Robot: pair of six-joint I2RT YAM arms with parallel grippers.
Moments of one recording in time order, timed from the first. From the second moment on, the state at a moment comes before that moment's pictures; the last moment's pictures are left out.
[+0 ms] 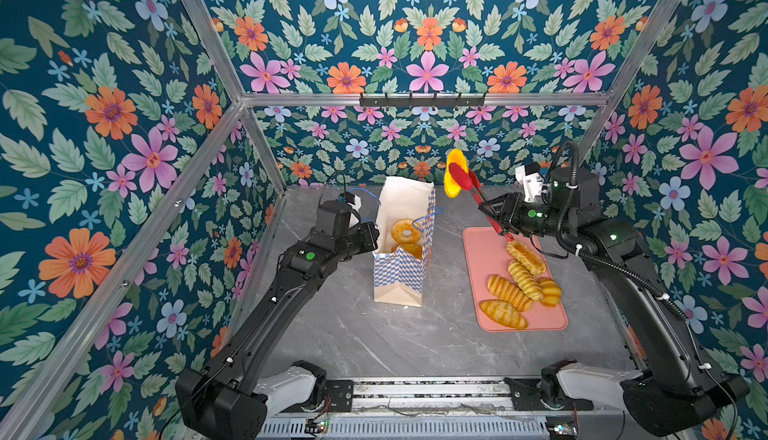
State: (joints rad) left arm -0.44 1.17 1.16 -0.58 0.19 -0.57; right arm 0.40 1.25 1.61 -0.81 -0.41 0.77
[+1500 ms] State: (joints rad) left arm -0.44 1.15 1.12 -0.54 0.20 -0.58; right arm 0.78 1.47 1.59 -0.57 -0.08 0.95
